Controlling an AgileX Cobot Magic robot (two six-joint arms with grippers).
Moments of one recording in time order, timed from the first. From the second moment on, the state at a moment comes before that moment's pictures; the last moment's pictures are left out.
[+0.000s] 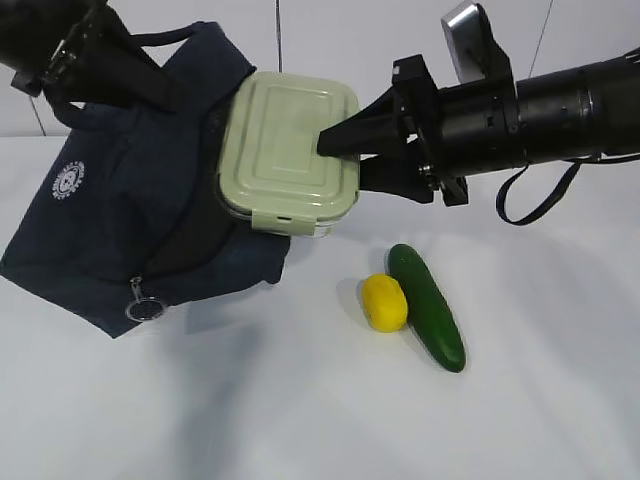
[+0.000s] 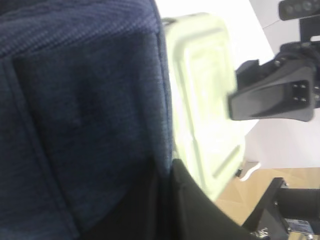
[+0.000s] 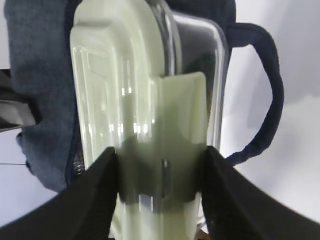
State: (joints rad) left arm -0.18 1.60 -1.39 -0.89 1.12 0.47; right arm 0.19 1.73 -1.11 1.52 0.96 -0.82
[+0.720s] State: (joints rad) left arm -0.28 1.64 -1.39 -1.08 1.15 0.54; right arm 0.24 1.76 -1.13 1.58 0.98 -0.83
